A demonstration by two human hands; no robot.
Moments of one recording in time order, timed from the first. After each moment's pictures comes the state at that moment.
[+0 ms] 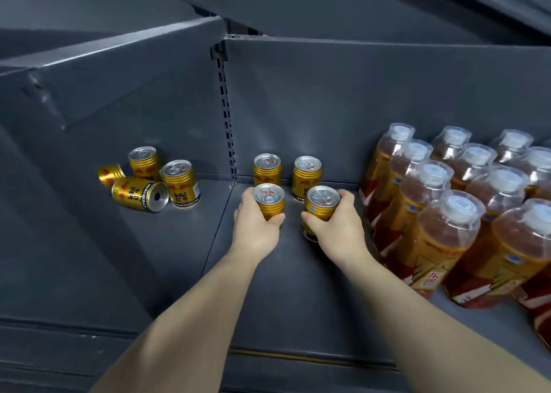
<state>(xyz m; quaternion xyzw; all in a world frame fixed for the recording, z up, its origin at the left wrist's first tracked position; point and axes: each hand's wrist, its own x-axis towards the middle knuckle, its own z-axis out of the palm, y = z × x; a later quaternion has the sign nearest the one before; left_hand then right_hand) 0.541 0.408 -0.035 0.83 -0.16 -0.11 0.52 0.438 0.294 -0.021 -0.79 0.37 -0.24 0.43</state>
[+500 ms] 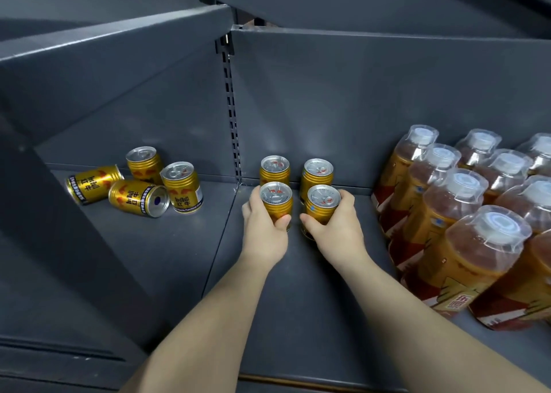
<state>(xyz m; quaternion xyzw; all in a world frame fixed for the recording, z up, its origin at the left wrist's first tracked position) 0.552 0.398 -0.043 0.82 -0.18 -0.10 0.53 0.468 0.292 -0.030 -0.79 0.37 -0.23 0.43</state>
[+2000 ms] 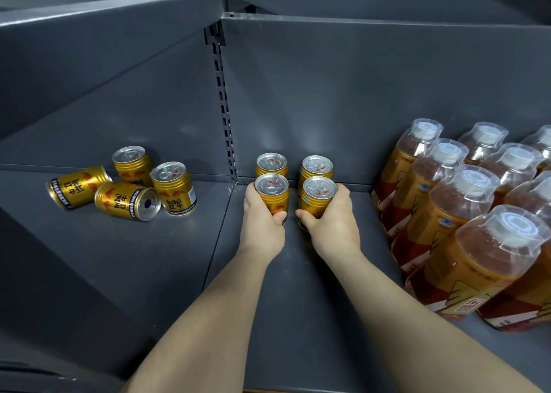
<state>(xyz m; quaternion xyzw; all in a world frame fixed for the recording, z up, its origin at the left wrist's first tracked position) 0.574 0.385 -0.051 0.84 -0.18 -0.11 0.50 0.494 0.287 -0.039 -0.80 0.41 -0.23 0.38</state>
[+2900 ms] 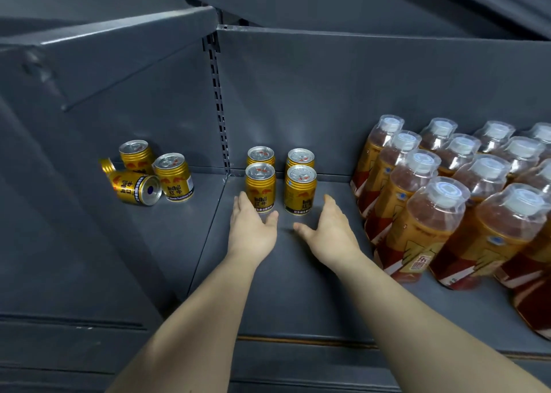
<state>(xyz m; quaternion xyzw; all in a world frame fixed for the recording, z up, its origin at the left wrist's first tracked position) 0.525 0.417 -0.042 0.87 -0.17 -0.11 0.45 0.426 0.302 -0.030 -0.86 0.37 -0.11 0.32</state>
